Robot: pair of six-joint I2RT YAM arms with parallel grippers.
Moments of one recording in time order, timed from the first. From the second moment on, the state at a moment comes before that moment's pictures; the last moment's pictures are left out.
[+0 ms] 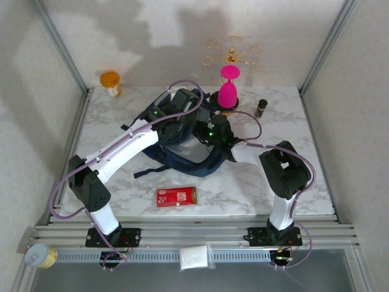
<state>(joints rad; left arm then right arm) -0.72 1.72 1.71 -0.75 -0.43 -0.63 0.61 1.85 1.02 0.44 -0.27 1.10</state>
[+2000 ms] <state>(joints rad) -0.22 1.57 0.74 0.11 0.05 -0.87 0.74 1.69 1.14 -0.37 -0.02 0.64</state>
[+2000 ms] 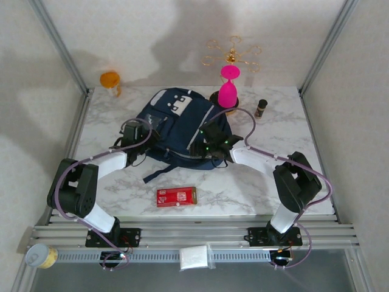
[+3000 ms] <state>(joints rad) -0.22 1.56 0.71 0.15 0.07 -0.90 1.00 1.98 1.36 -0.19 0.07 0.97</state>
